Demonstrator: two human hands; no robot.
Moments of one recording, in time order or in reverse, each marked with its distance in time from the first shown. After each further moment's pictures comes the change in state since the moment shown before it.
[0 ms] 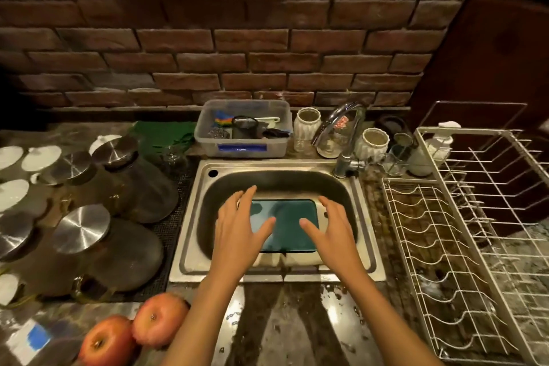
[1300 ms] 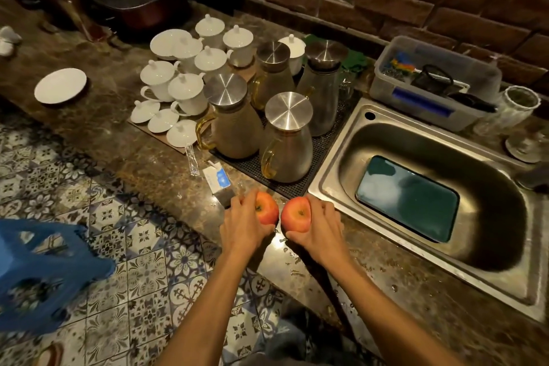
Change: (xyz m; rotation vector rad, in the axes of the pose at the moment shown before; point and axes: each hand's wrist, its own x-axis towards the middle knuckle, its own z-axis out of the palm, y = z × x) left_hand -0.166 -0.216 -0.100 0.177 0.024 -0.817; right_hand -0.120 -0.055 0.262 -0.476 -0.608 -0.243
